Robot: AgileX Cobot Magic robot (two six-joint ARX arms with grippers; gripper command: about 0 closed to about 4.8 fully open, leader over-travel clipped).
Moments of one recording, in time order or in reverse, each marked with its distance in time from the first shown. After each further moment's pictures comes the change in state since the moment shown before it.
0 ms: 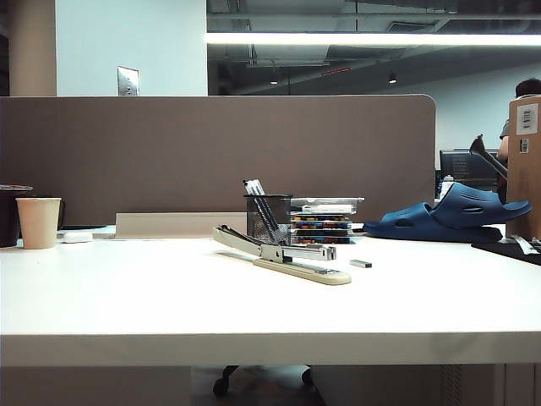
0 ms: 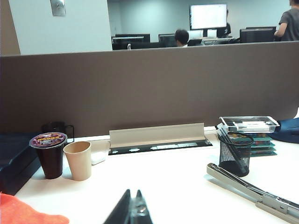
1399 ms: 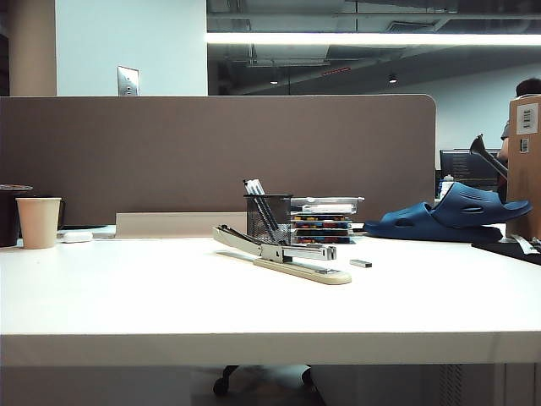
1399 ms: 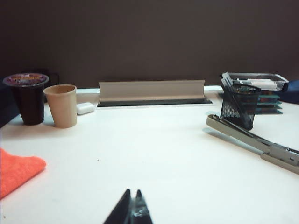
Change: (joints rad) left arm 0.000 0.000 -0.365 0.262 0.001 -0.051; right arm 0.000 -0.006 -0.487 0.540 0.031 -0.099
